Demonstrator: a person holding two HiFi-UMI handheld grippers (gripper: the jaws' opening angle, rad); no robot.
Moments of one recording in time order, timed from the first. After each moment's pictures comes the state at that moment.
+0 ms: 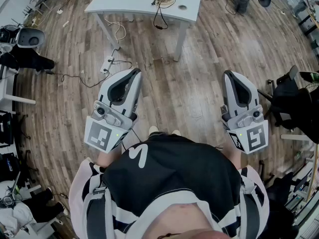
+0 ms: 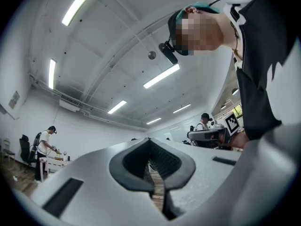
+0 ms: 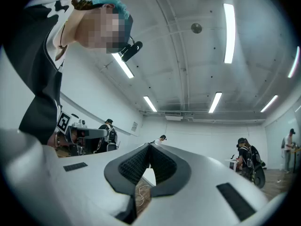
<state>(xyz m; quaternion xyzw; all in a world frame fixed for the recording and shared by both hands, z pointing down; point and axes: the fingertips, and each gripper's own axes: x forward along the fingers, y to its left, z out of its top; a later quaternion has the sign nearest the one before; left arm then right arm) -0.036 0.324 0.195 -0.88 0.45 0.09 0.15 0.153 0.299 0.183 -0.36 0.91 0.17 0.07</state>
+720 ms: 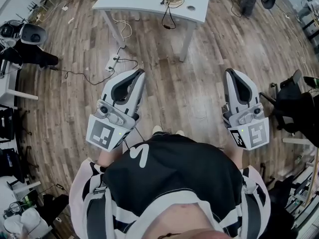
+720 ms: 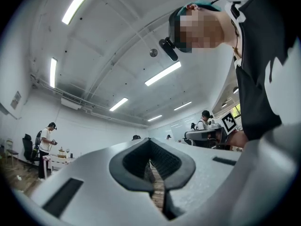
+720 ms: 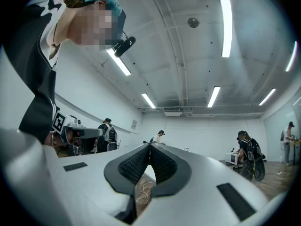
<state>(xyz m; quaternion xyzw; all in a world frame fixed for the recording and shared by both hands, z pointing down) -0.064 0.329 0.200 -0.87 0.46 0.09 0.13 0.125 0.292 0.192 -0.37 0.92 0.13 0.06</state>
